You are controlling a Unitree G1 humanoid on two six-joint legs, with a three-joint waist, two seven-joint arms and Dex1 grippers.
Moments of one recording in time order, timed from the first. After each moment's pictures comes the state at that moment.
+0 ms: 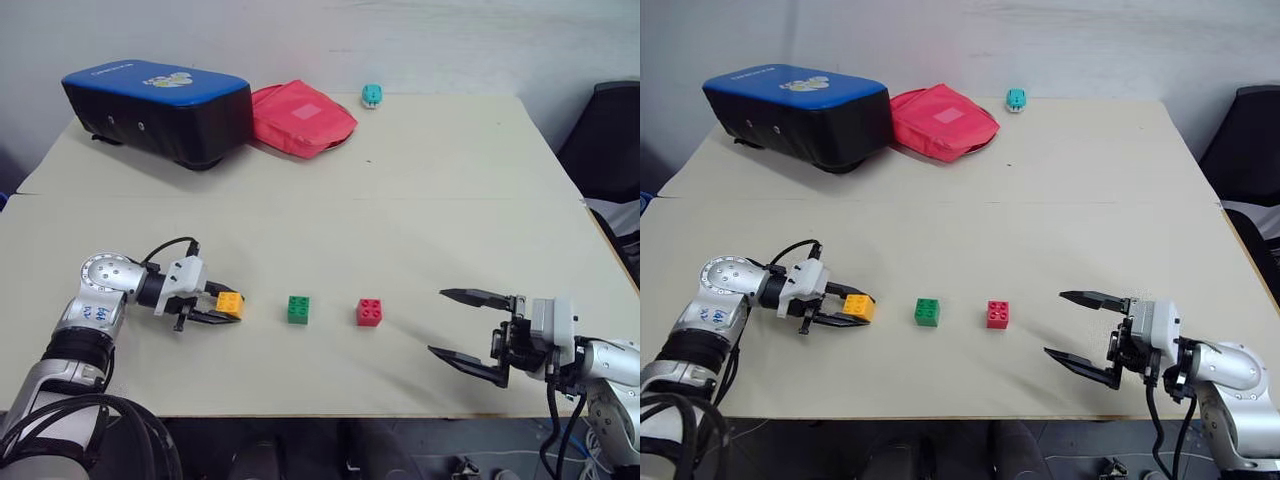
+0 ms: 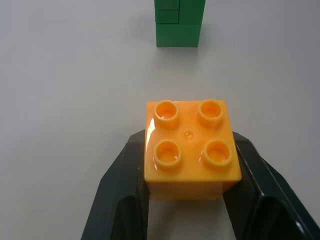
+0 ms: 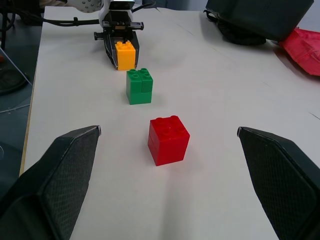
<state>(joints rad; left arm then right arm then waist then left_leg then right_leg) -0.62 0.78 -0.19 0.70 -0.27 -0.34 -1.50 0.11 -0.70 -0.24 -0.23 0.60 -0.06 1.23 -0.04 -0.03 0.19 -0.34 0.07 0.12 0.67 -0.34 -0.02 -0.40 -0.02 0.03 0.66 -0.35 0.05</state>
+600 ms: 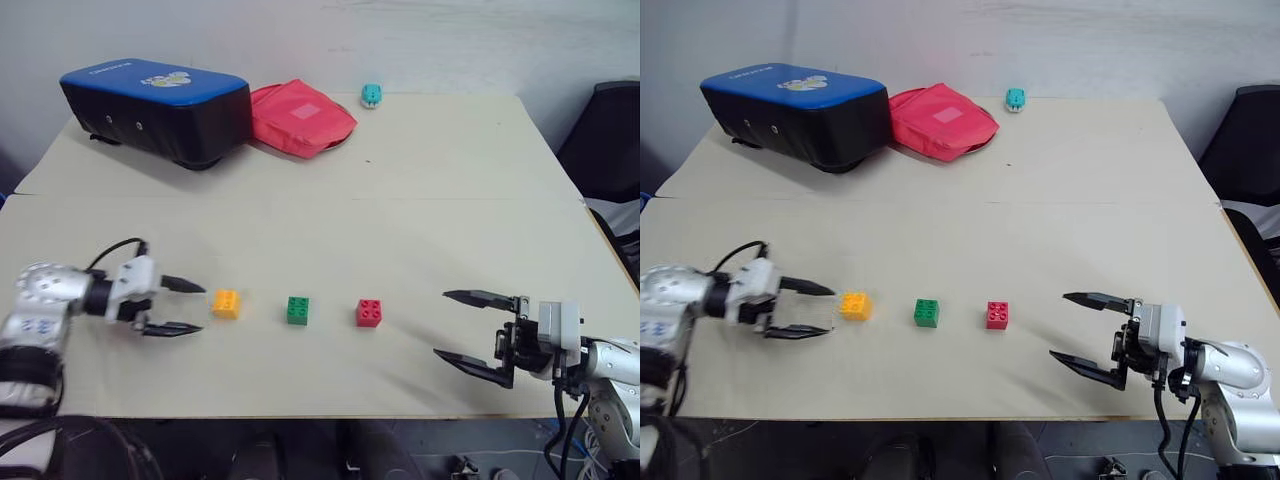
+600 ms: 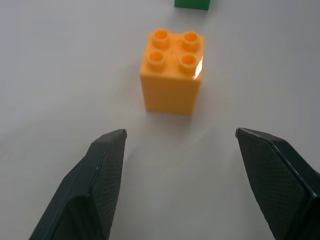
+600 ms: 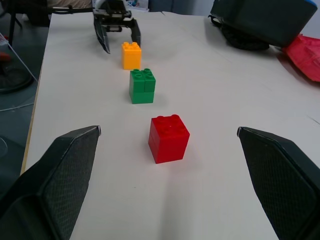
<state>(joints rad) -0.35 0.99 0.04 0.55 -0.36 -0.24 -1.50 0.07 -0.69 -0.24 -0.13 0.60 -0.11 1.32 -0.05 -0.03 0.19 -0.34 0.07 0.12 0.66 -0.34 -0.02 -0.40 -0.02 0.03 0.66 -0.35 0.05</state>
